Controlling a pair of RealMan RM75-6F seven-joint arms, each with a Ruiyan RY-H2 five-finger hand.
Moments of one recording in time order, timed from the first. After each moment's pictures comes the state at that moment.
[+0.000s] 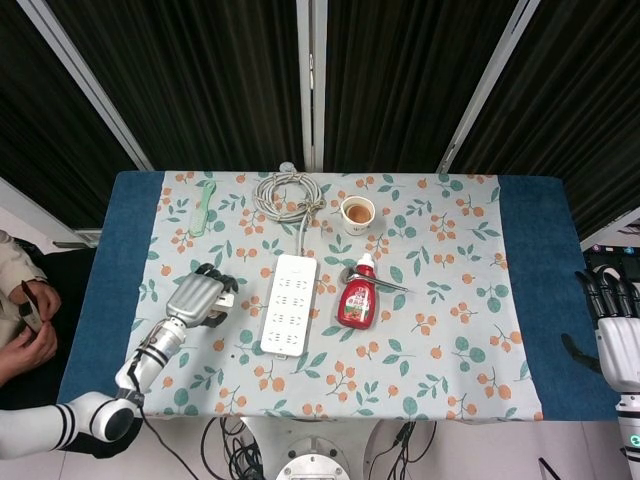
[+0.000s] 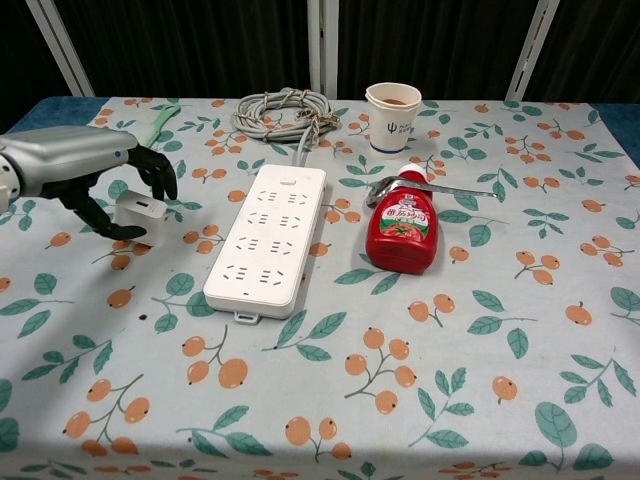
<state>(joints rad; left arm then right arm) -0.73 -1.47 -0.01 -1.47 1.16 0.98 0.24 0.07 -1.03 0.09 -1.66 -1.48 1.50 -0.05</state>
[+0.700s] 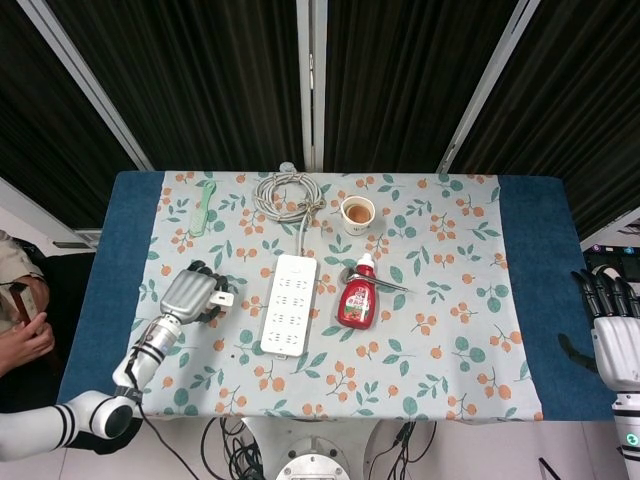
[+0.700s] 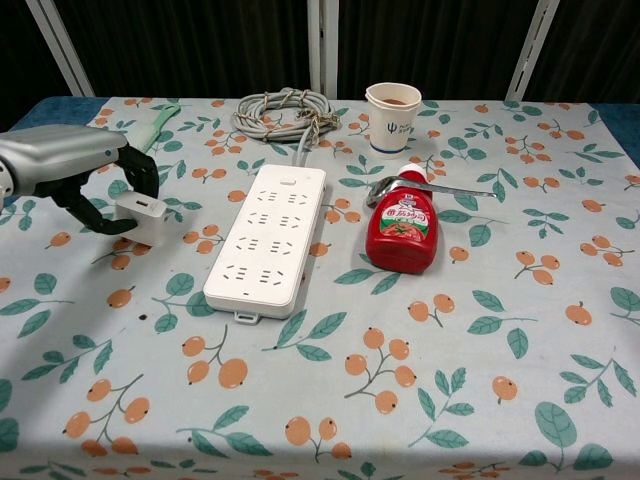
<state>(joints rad) -0.69 -1.49 -0.04 -1.41 1.17 0.96 0.26 0.07 -1.03 0.09 -1.67 -1.48 1.50 -0.06</state>
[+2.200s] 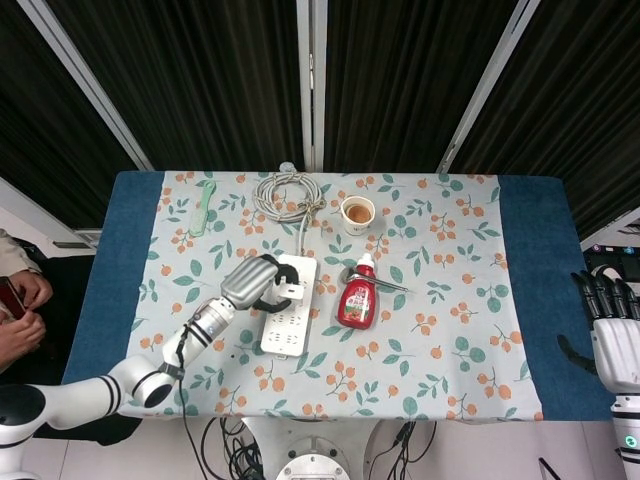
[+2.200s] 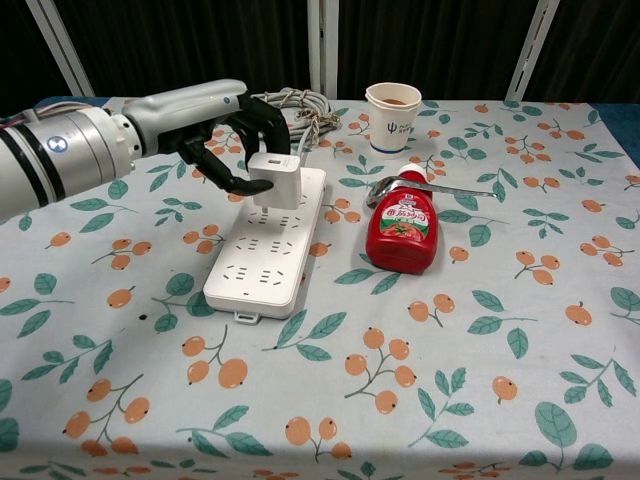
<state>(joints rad) -0.85 -1.66 -0.14 -1.21 1.48 0.95 -0.31 0.06 -1.04 0.09 -1.68 -1.48 1.51 -0.07</state>
